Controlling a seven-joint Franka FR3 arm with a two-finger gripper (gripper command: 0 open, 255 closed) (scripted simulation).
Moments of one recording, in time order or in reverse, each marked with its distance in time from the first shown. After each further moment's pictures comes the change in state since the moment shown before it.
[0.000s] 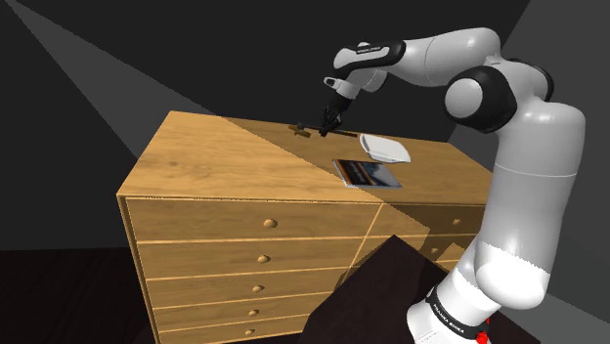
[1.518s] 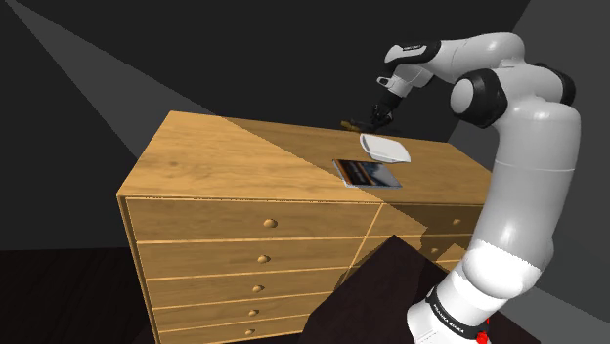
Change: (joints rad) arm -0.271 0.019 -0.112 0.104 0.027 -0.191 -0.329
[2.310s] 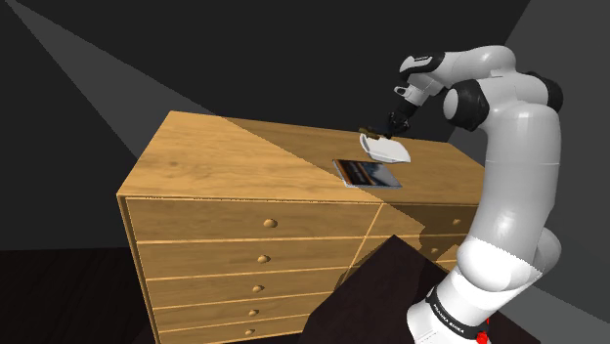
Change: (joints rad) arm -0.156 0.112 -0.021 0.093 0.055 -0.042 -0.165
